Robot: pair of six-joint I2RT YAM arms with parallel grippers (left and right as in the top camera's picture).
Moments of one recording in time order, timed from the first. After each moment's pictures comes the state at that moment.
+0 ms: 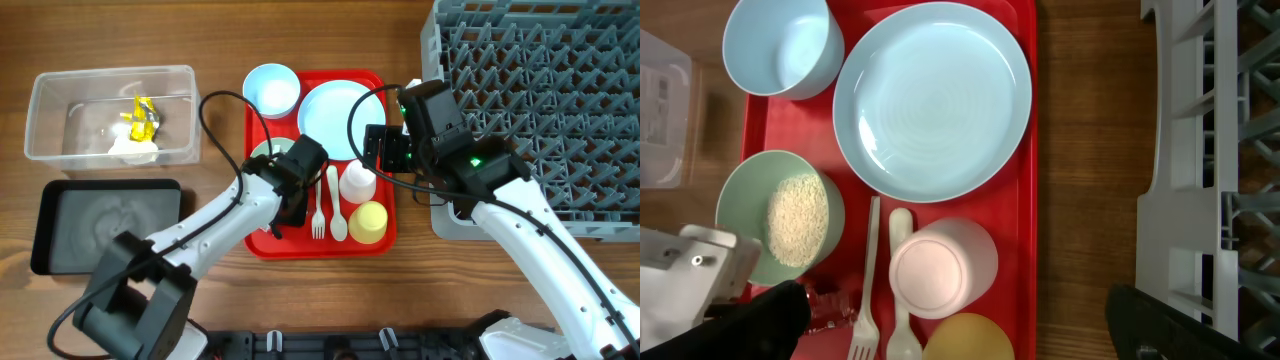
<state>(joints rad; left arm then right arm) -0.63 1.65 1.01 -0.85 -0.18 -0.47 0.48 1.38 1.22 -0.81 0.06 0.46</state>
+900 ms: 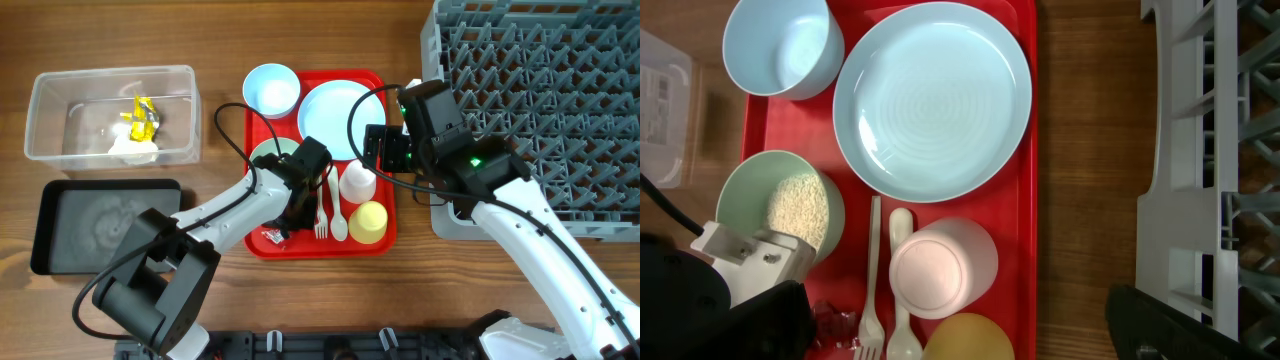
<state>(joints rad) -0.63 1.75 1.01 -0.80 -0.02 -0.47 0.48 1.38 1.22 -0.81 0.06 0.46</state>
